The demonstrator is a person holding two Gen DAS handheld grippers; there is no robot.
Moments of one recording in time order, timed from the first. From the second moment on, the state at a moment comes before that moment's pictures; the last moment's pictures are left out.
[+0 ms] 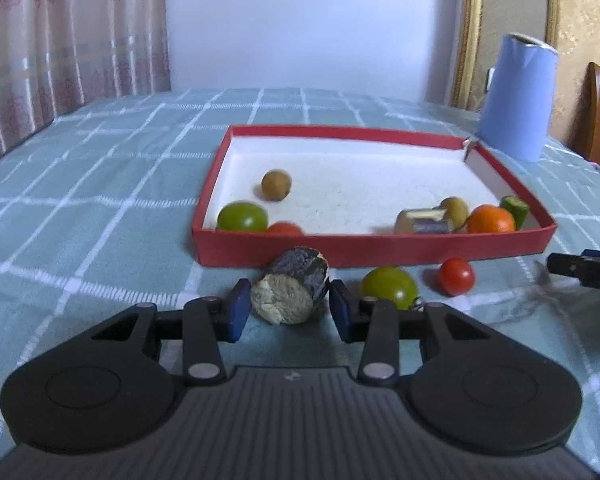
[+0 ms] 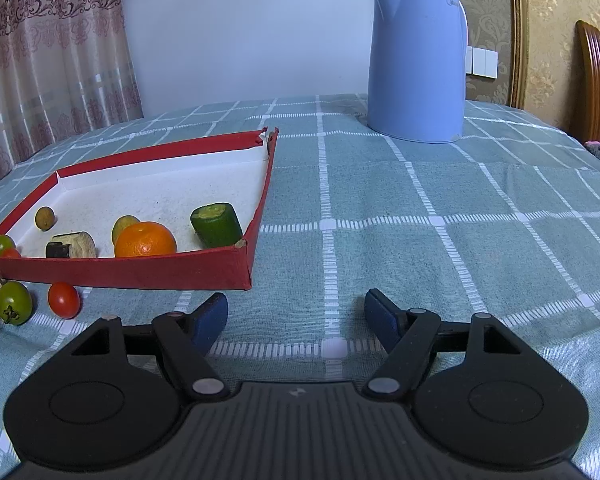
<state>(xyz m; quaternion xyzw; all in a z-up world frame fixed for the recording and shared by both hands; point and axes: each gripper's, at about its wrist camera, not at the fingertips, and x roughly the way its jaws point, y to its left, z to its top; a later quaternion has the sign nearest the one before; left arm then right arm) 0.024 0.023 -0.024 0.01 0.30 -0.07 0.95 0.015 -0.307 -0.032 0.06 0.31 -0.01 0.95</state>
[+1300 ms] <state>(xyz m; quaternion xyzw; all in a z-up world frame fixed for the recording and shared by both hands) 0.024 0.028 -0.028 0.04 0.29 -0.12 0.95 0.014 -0.305 -0.032 0.05 0.32 -0.01 0.95</state>
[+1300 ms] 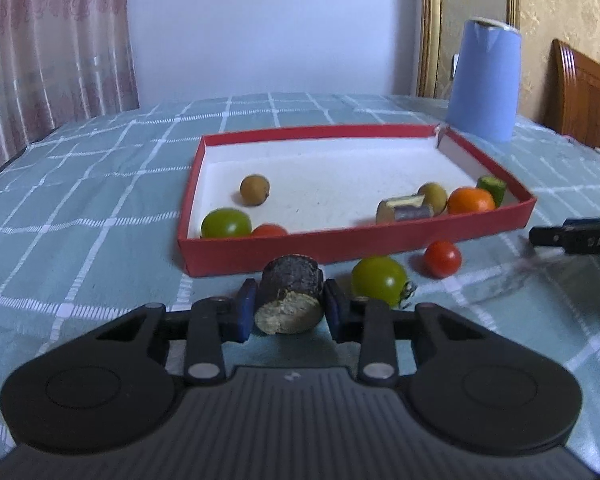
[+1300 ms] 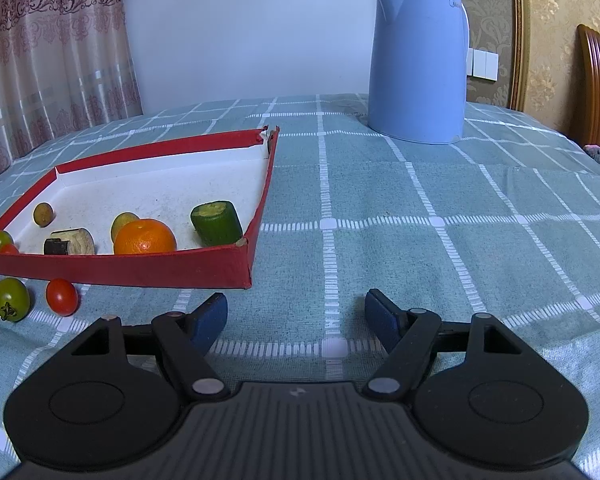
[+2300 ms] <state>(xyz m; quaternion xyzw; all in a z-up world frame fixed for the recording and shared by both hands) 0.128 0.022 -0.022 0.00 0.31 -0.08 0.95 0.013 -0.306 -0.032 0.05 0.32 -0.01 0.95</state>
